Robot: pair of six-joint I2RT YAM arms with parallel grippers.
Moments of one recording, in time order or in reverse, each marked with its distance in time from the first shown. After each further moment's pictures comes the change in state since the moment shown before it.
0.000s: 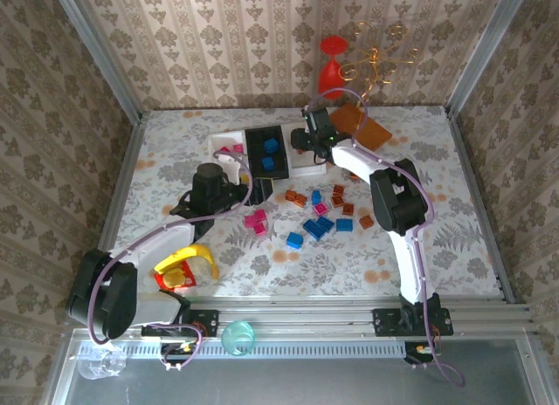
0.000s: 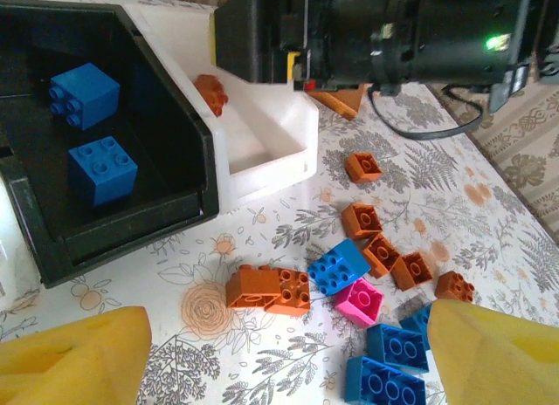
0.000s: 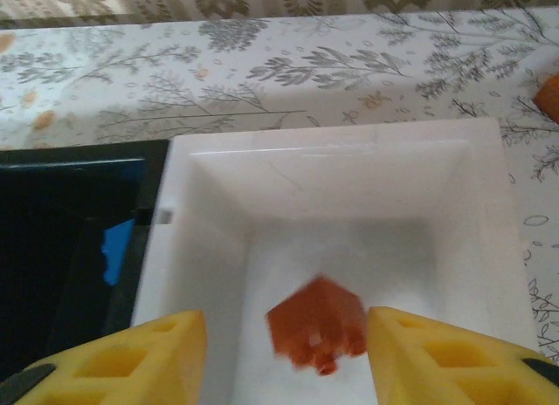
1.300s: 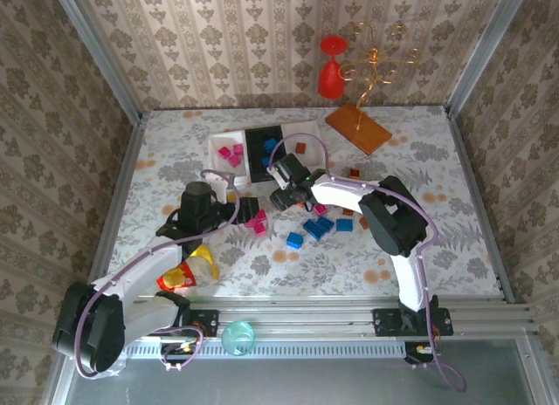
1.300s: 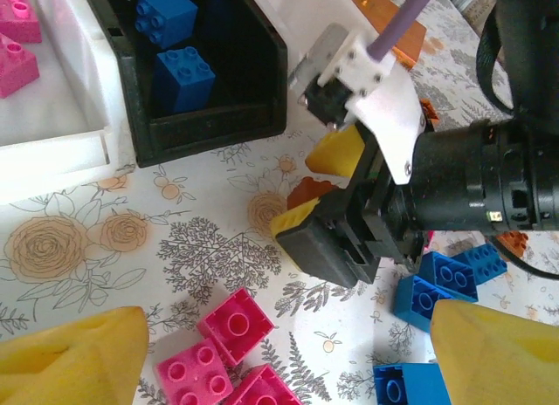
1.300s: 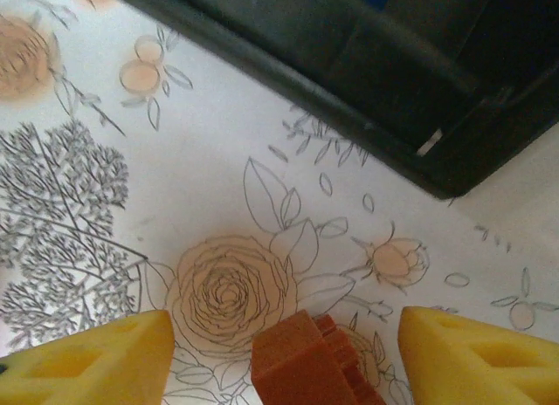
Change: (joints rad) left arm 0.049 -0.208 -0.160 -0.147 -0.066 0.027; right arm 0.262 -0.133 -0.340 -0.140 0.089 -0.359
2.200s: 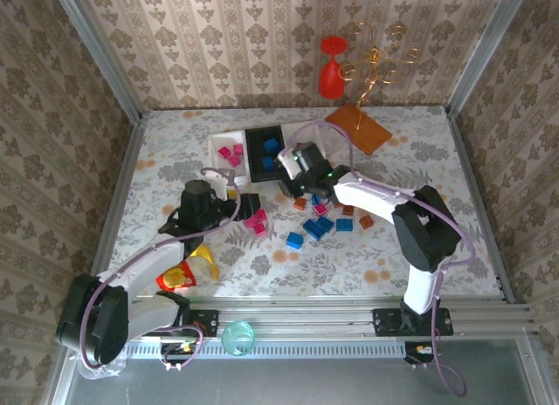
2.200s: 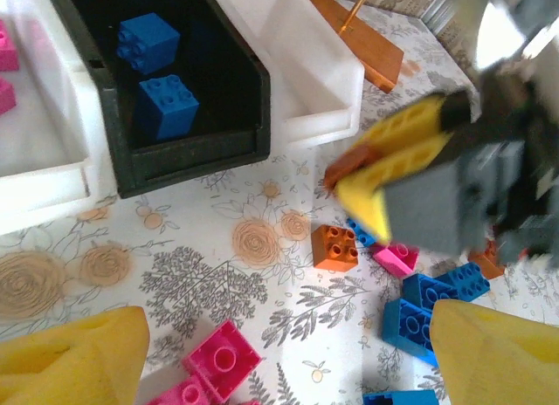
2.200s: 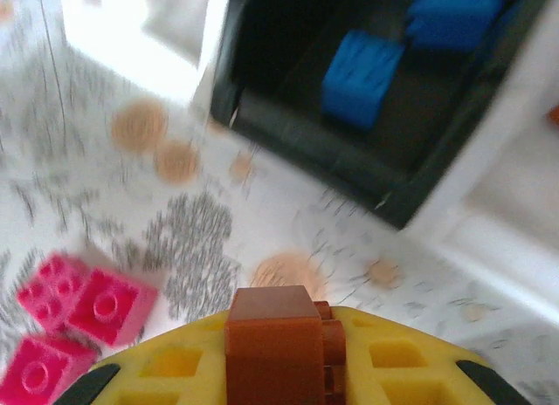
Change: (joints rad) left arm -0.003 0.075 -0.003 0.140 0.057 -0.016; right arm -0.081 -0.261 -0.132 0.129 -0.207 0.065
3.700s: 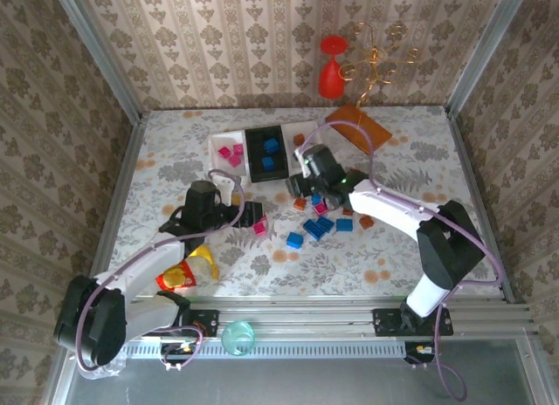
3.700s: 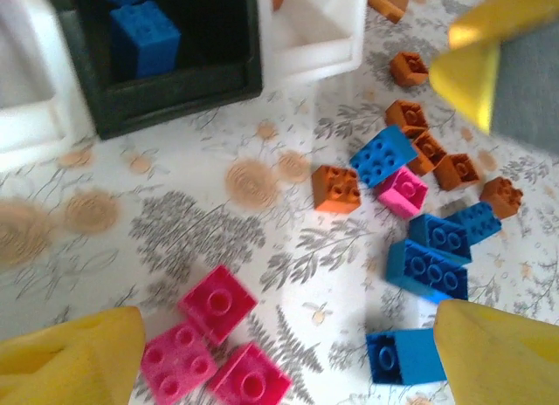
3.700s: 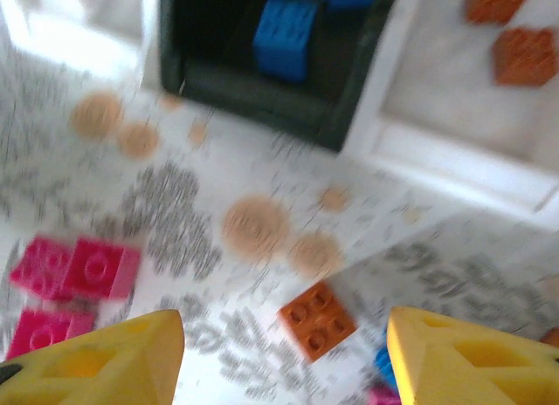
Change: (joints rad) left arm -0.010 -0.070 0.010 -0.226 -0.011 0.068; right arm 0.087 -0.140 -0.138 -0.081 0.195 0.130
